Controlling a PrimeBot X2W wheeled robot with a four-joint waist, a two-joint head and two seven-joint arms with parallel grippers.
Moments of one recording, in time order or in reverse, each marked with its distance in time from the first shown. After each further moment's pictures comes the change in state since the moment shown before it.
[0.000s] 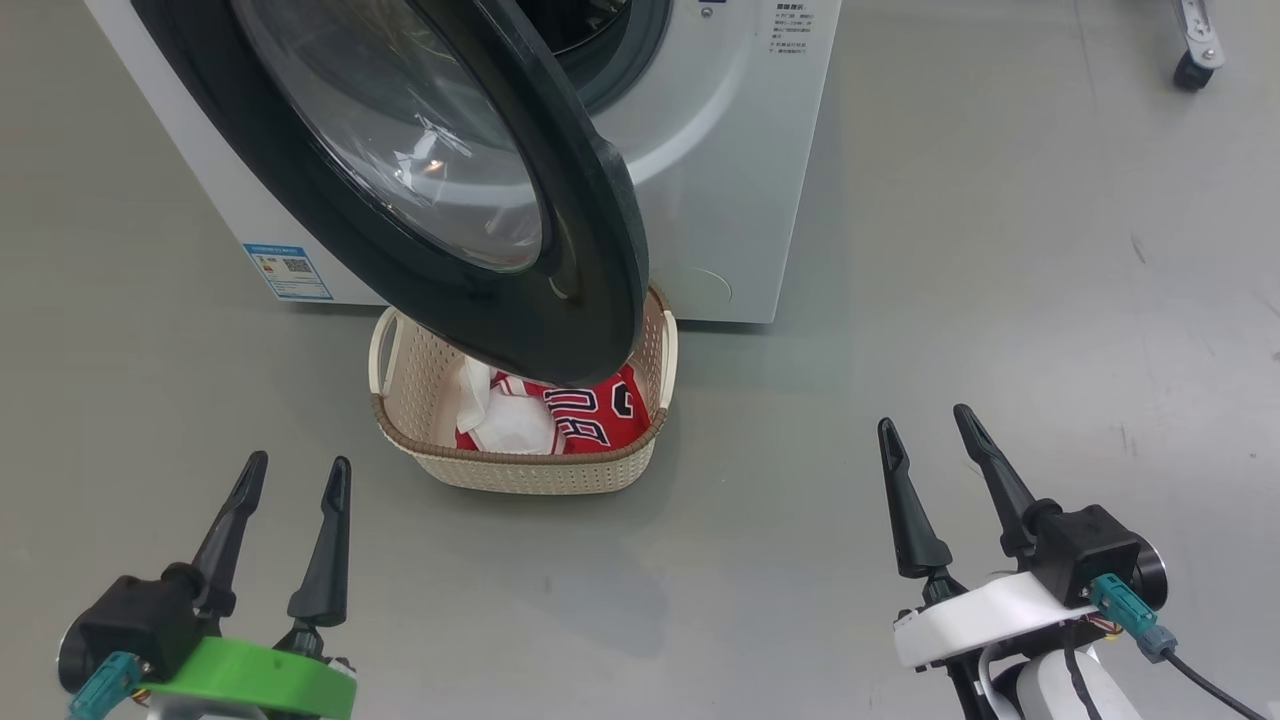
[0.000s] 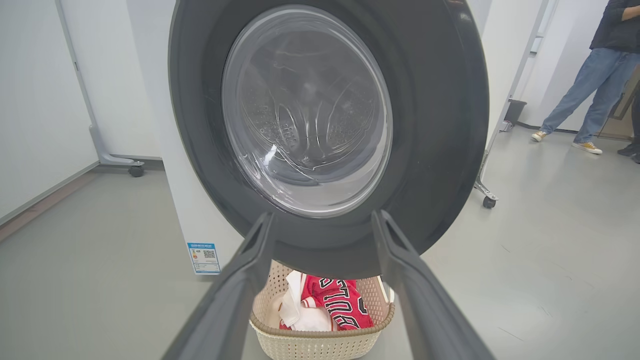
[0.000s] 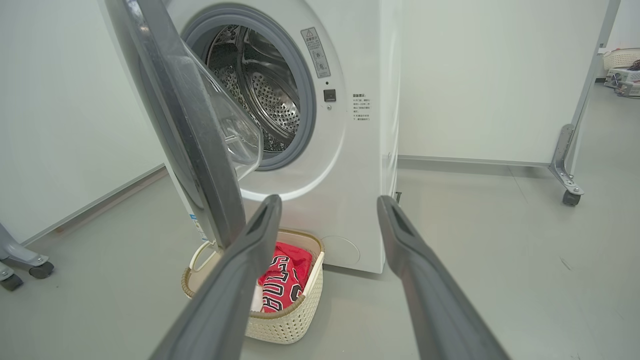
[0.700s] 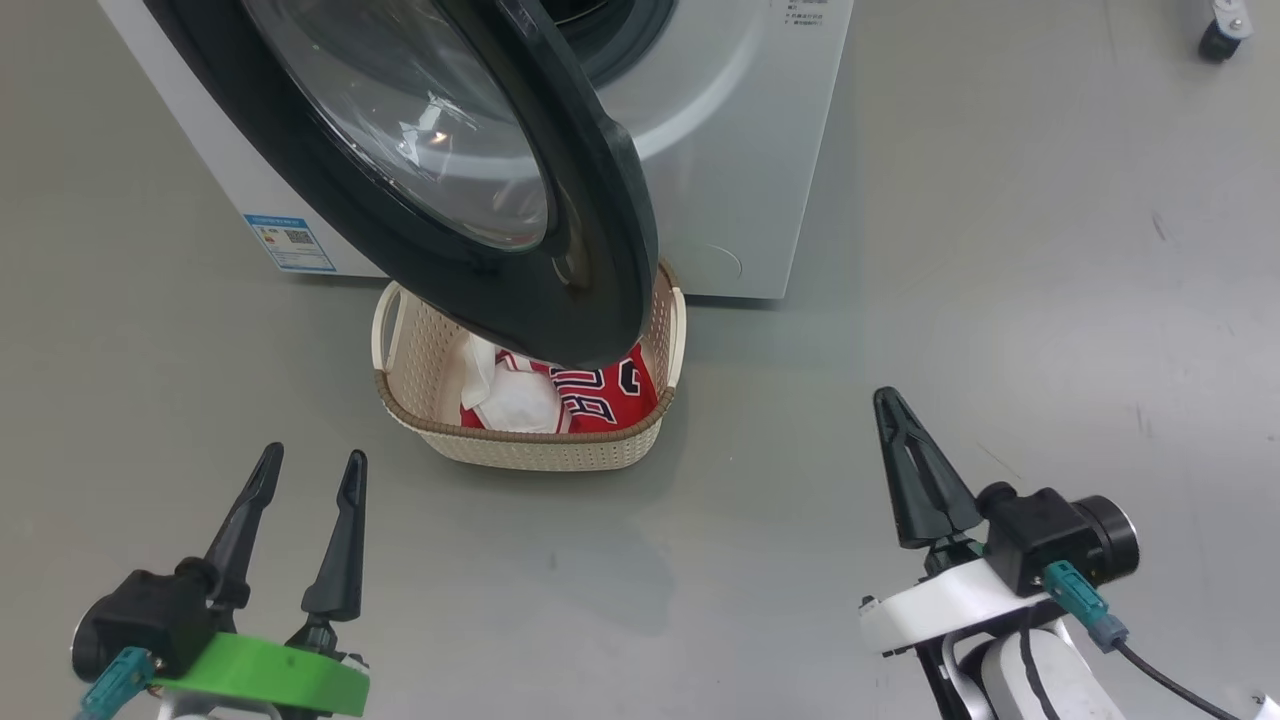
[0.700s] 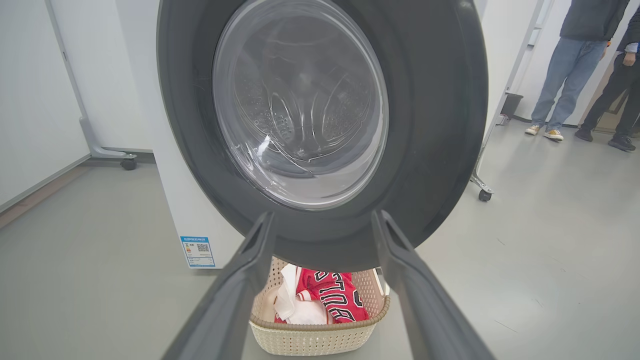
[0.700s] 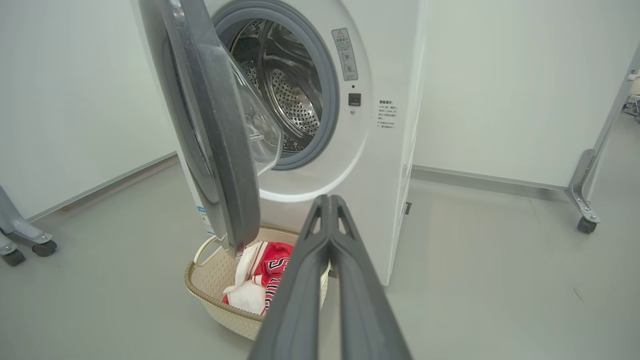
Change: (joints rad) left arm -0.004 0.000 -0.018 -0.017 0.000 0.000 0.000; right arm -0.030 -0.001 0.048 -0.018 -0.059 0.026 0.000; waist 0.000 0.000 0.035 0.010
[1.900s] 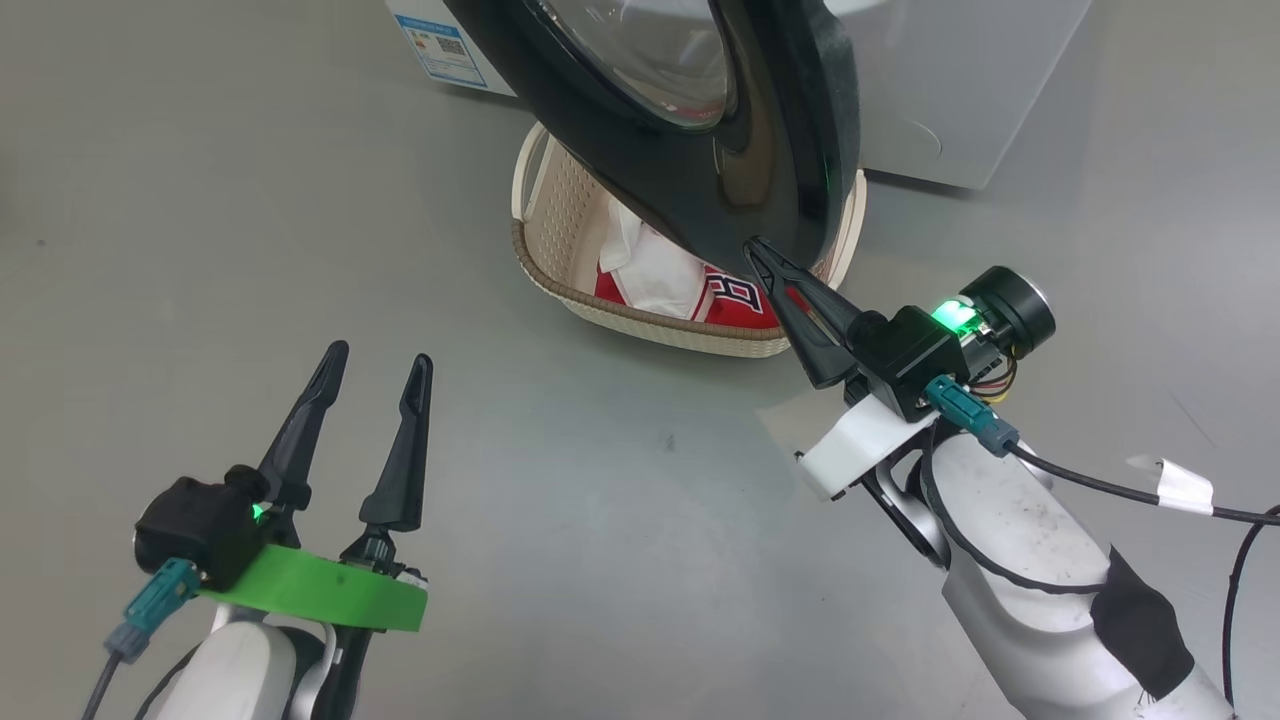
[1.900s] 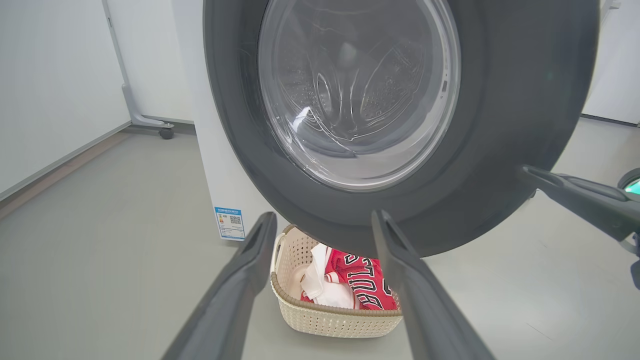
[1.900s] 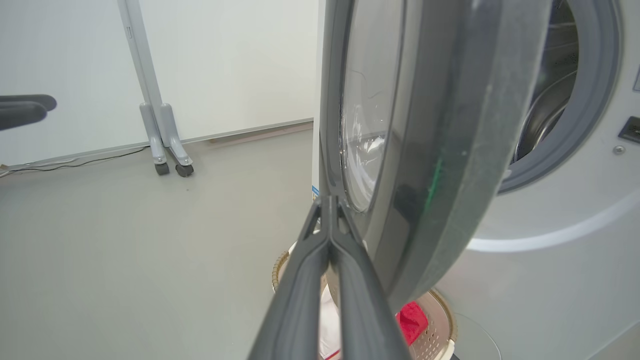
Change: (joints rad) left arm -0.168 -0.041 -0.096 0.000 -0.035 0.000 0.000; right arm -0.439 -0.030 0.181 0.241 -0.136 0.072 0.020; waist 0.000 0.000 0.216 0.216
